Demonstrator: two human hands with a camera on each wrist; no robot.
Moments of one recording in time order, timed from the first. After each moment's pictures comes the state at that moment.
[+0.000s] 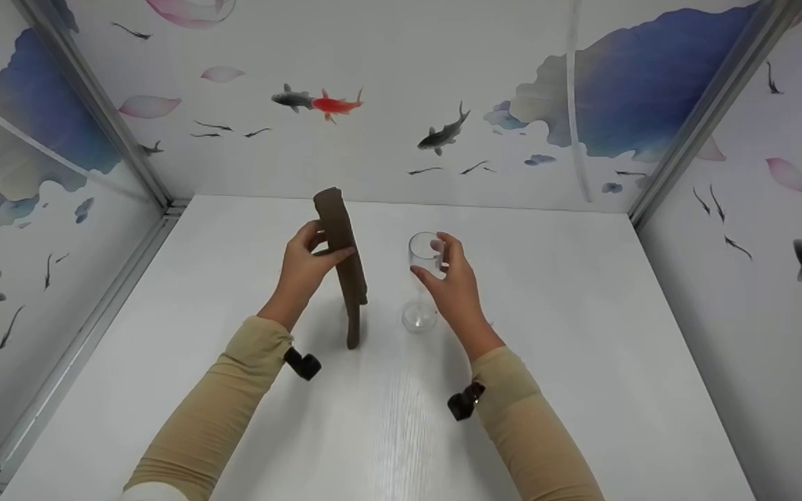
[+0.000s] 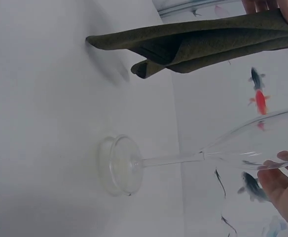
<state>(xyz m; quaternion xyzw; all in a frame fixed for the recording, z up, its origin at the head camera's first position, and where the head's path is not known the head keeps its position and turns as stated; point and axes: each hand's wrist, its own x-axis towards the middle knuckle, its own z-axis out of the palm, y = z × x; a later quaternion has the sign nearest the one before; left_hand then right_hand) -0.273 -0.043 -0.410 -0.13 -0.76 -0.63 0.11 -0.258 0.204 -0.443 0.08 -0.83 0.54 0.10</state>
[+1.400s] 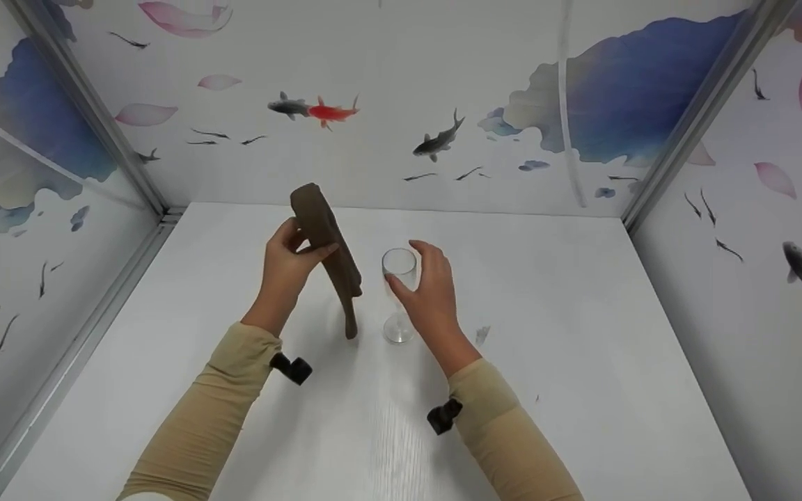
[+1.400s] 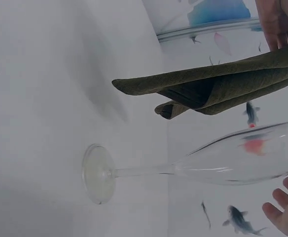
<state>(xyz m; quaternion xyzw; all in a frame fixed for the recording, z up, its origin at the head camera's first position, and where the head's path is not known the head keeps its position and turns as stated) -0.267 -0.051 -0.389 -0.14 -0.71 -0.67 0.15 -0.240 0.167 -0.430 0.10 -0.86 0.46 0.18</state>
